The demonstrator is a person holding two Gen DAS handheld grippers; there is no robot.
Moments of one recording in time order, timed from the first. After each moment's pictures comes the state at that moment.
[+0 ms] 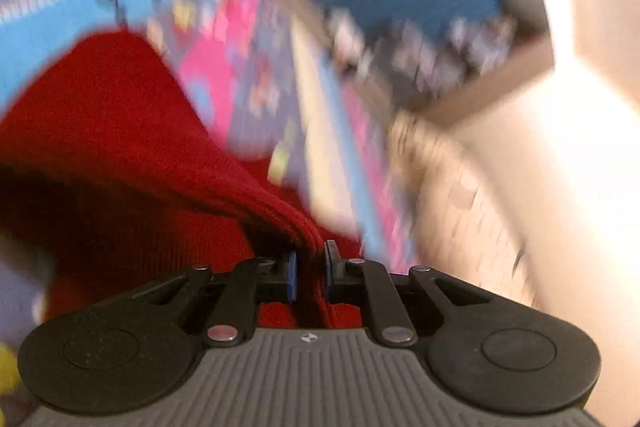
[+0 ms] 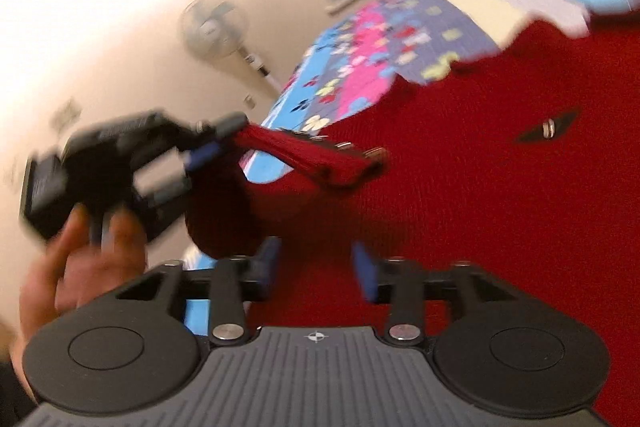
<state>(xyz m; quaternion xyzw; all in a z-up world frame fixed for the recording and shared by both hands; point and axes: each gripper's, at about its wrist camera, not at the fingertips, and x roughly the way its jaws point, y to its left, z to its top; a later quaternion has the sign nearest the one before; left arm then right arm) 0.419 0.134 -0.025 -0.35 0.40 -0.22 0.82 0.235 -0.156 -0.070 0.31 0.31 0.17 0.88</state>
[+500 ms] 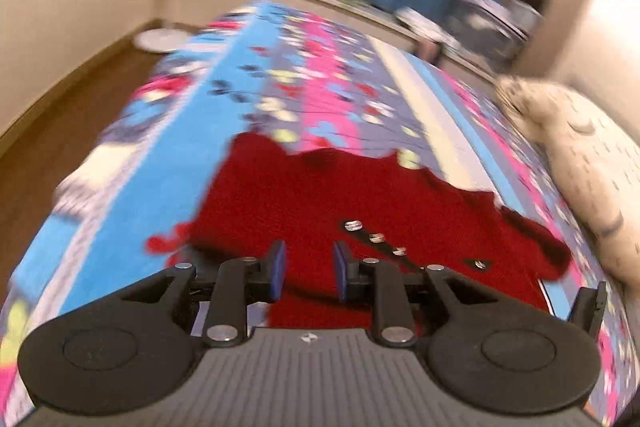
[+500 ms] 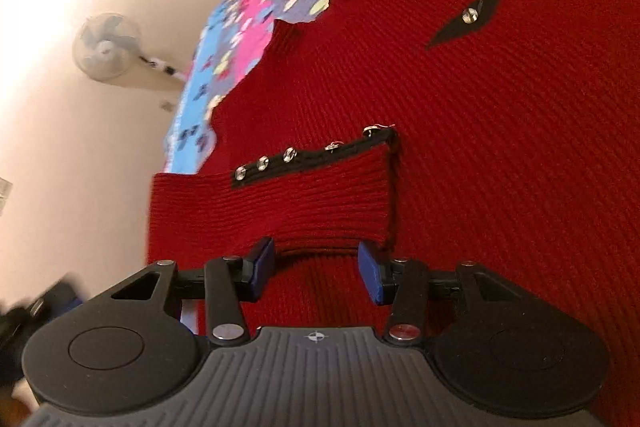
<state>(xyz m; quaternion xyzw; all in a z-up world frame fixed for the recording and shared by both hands) 0.315 0.182 0.040 -0.14 0.37 -0.04 0.92 0.276 -0.149 -0.119 0.39 0.40 0.05 0.83</state>
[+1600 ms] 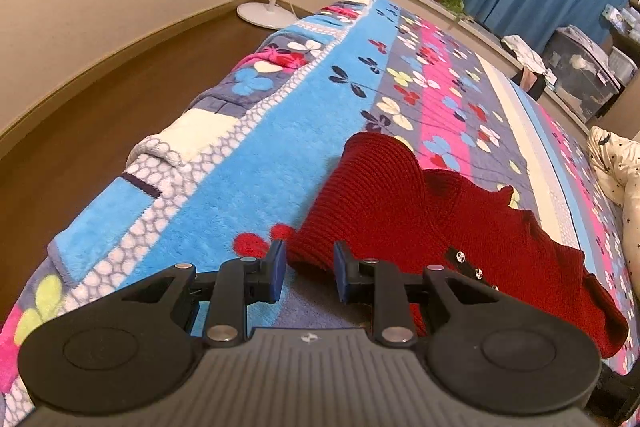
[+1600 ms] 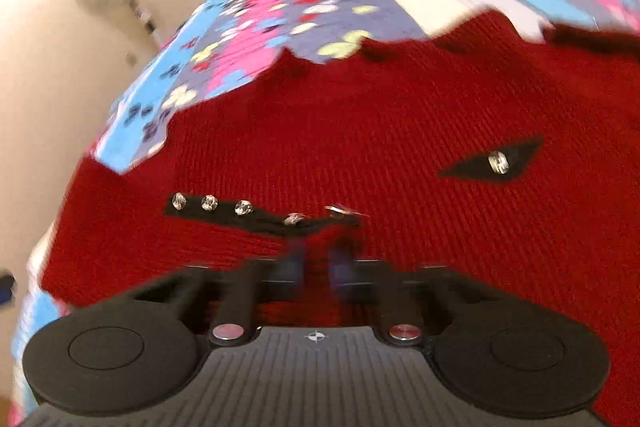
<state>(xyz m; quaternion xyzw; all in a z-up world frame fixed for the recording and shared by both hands) 0.364 0.230 0.008 -0.20 0.39 0.09 0.89 0.326 -0.124 -0.100 0.16 0.40 0.02 0.90</state>
